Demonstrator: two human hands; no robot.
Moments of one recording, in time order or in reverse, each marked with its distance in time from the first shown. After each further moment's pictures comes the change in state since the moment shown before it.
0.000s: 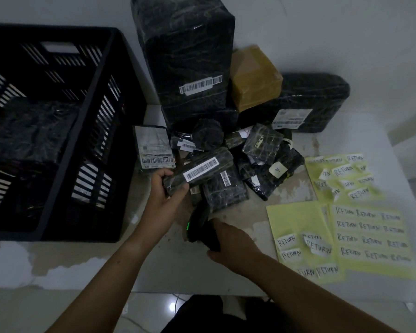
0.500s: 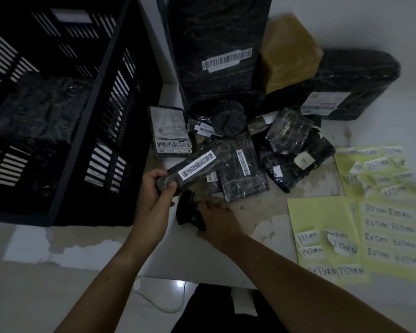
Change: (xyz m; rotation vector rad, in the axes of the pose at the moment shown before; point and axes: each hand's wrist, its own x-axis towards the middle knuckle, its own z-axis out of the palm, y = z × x) left_hand -0.015 -0.023 -0.038 0.005 0.118 -0.083; right_hand 0.074 -0.030 0.040 -0.212 -0.016 -0.084
